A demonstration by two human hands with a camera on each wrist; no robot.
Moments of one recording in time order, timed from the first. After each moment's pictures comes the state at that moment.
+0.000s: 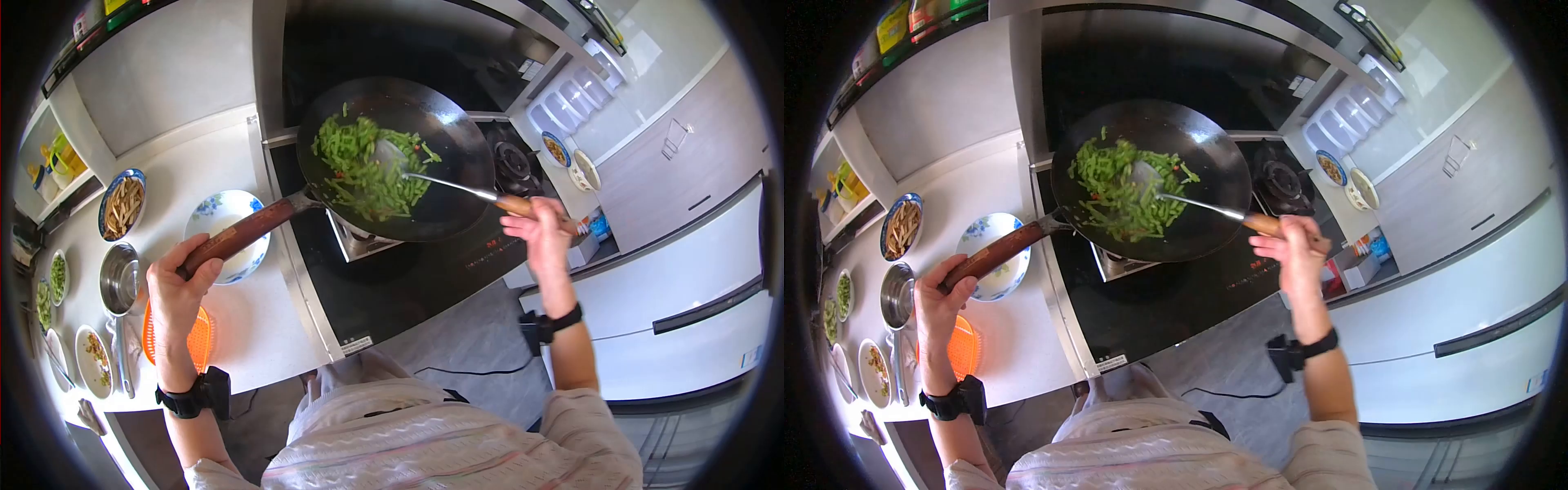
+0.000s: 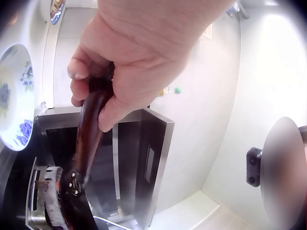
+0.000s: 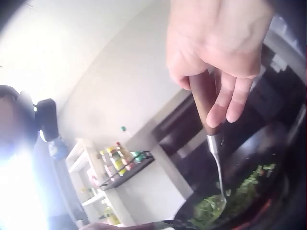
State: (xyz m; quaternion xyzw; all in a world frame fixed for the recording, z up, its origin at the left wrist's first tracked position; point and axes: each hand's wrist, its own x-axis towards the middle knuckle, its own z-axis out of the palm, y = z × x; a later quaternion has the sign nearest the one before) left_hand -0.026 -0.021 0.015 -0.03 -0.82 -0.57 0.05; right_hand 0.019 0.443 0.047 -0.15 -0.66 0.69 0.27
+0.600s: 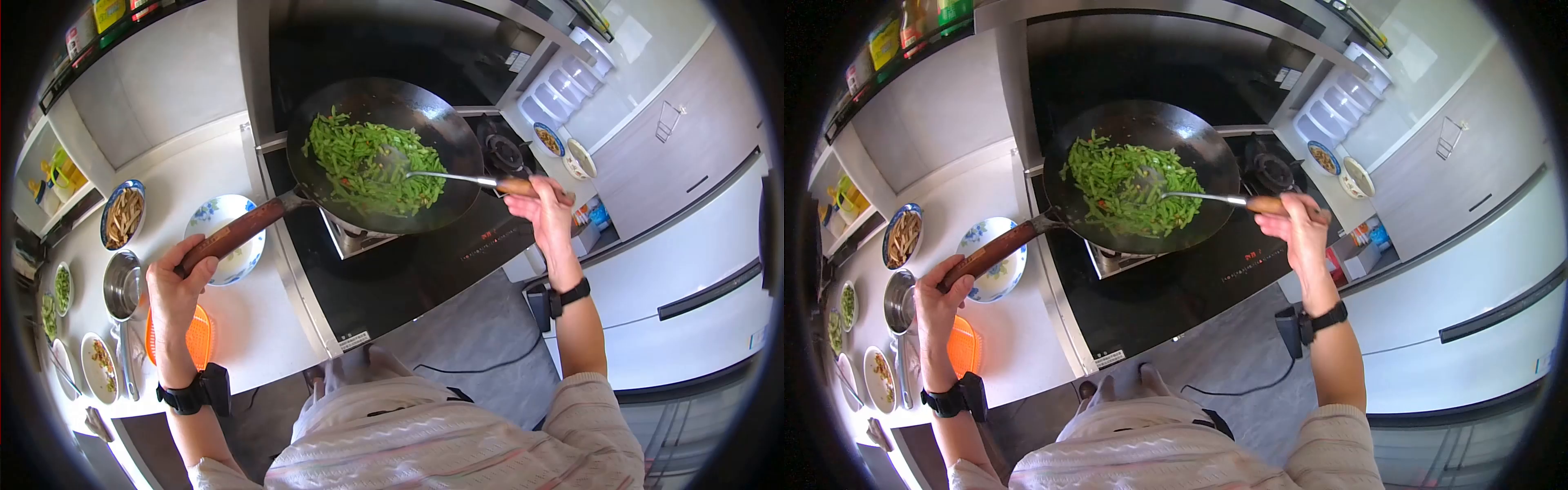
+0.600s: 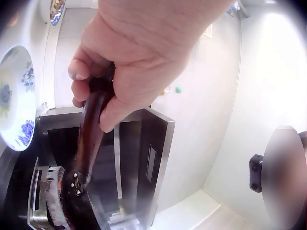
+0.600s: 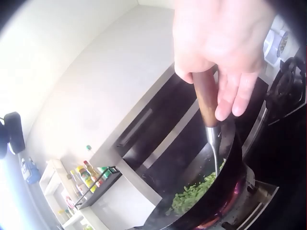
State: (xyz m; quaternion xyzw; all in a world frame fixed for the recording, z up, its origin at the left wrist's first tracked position) left_hand -0.024 -0.018 0.017 -0.03 -0.82 -0.57 0.05; right_hand 0.020 0.471 0.061 -0.16 -0.67 0.68 0.24
